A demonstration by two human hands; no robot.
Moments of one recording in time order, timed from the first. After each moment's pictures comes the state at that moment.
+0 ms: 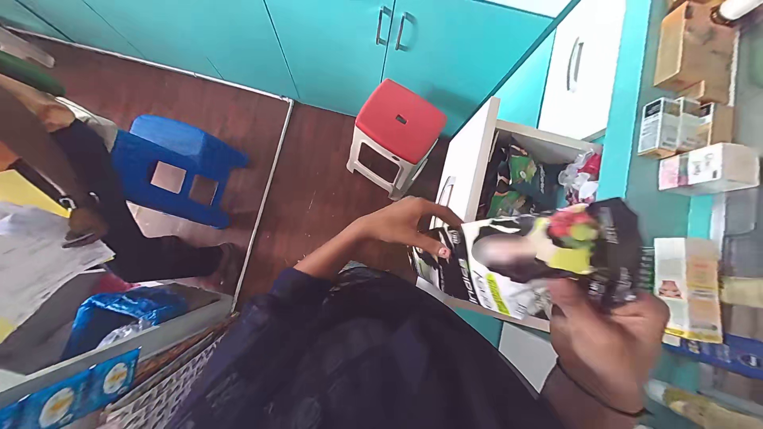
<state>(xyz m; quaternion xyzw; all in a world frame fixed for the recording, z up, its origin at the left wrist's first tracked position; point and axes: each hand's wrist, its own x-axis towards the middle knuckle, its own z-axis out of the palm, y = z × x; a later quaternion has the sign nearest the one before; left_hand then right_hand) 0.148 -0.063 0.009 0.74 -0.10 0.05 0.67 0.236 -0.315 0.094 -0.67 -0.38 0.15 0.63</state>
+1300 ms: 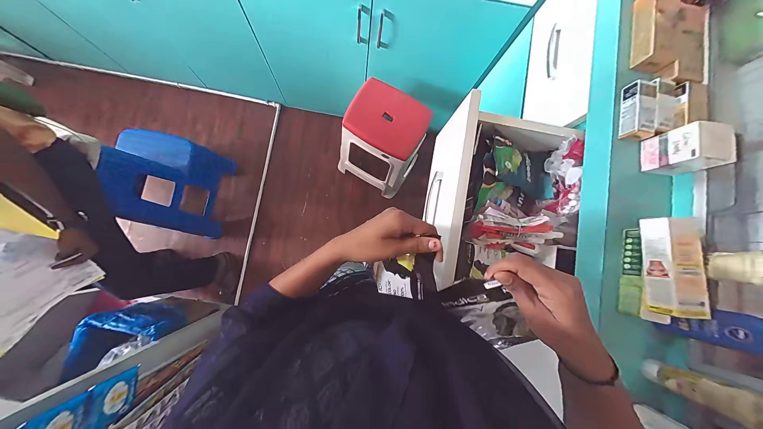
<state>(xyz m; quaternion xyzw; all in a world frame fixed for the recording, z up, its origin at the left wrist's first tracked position) 0.122 -0.070 0.035 0.74 -0.14 0.06 0.66 0.261 -0.332 0.068 -0.73 -0.56 0.14 0.36</state>
